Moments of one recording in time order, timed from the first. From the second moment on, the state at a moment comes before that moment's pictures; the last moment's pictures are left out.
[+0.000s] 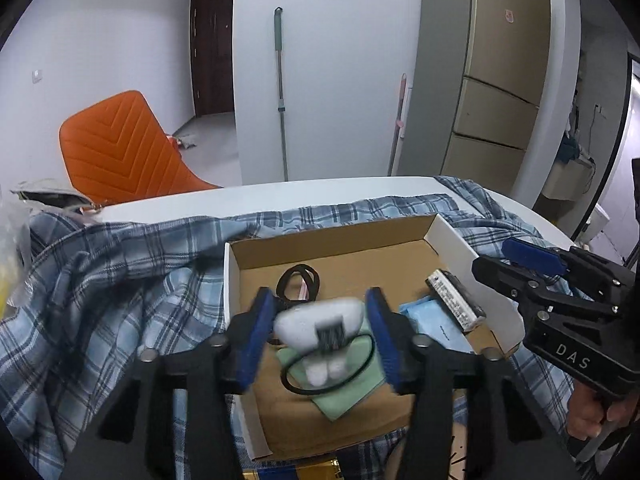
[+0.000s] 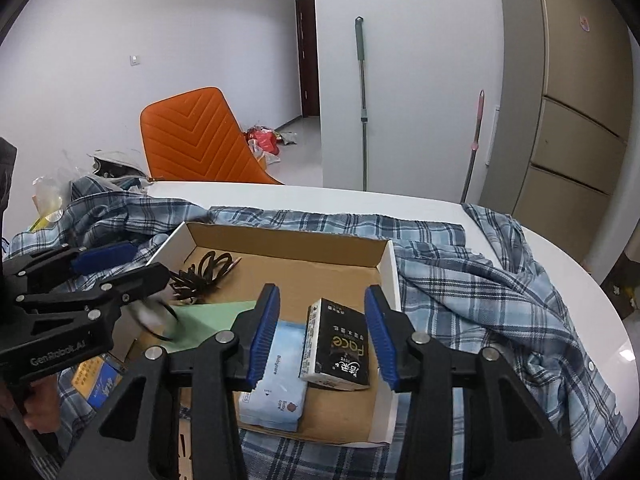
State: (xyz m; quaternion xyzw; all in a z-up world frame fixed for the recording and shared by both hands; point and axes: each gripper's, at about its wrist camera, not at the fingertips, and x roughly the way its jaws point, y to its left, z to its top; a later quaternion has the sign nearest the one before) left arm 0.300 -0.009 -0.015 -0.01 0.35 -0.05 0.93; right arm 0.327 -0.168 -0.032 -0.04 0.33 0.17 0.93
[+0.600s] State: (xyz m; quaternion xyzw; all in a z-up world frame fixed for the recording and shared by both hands) left arm 0.255 0.002 0.075 -0.03 0.24 -0.04 0.97; right arm 0.276 -0.170 0.045 -0.06 0.22 0.18 0.96
